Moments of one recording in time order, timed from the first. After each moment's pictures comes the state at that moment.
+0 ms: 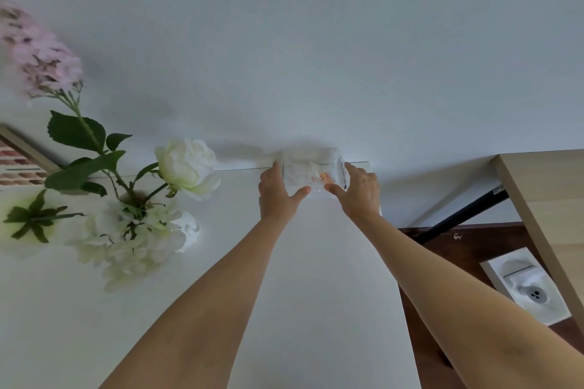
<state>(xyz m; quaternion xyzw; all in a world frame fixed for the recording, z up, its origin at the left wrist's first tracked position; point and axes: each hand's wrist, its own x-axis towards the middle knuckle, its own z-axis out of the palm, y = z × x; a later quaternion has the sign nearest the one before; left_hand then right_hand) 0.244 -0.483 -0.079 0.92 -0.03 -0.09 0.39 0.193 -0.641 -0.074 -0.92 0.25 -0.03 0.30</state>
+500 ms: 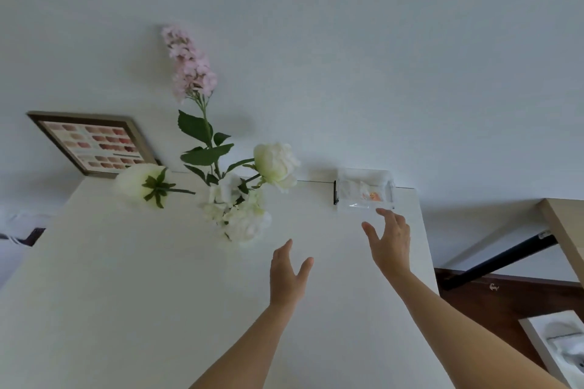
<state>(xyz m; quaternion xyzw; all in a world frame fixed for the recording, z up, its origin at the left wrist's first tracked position) 0.117 -0.355 -0.090 0.87 0.06 -0.10 0.47 0.131 -0.563 -0.067 -0.89 0.25 -0.08 0.36</state>
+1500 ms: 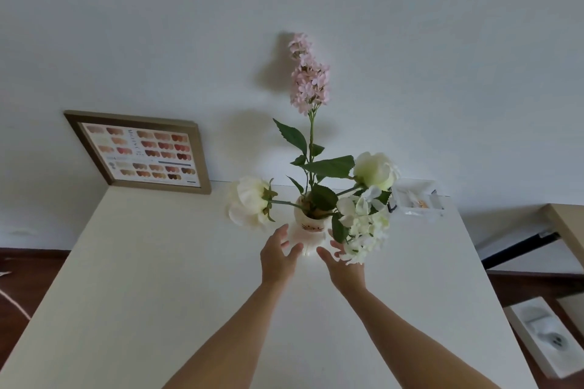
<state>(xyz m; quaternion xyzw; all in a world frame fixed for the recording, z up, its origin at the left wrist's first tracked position) 0.213 -0.165 -0.069 0.82 0.04 -0.13 0.56 0.165 -0.300 -0.076 -0.79 0.34 0.01 0.50</state>
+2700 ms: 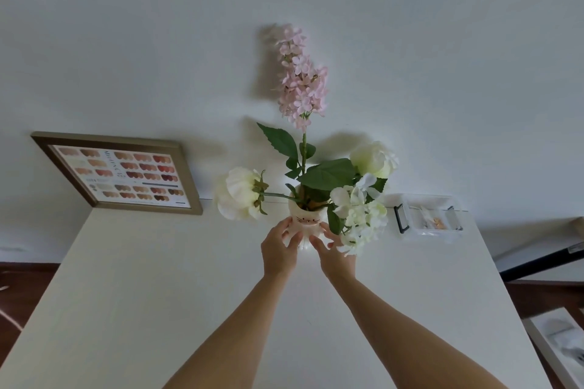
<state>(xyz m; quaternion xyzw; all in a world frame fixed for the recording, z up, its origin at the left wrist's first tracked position) 0.293 -0.197 -0.073 0.85 0.03 -0.08 0.53 0.257 -0.307 -0.081 -0.77 0.37 0.01 0.52</state>
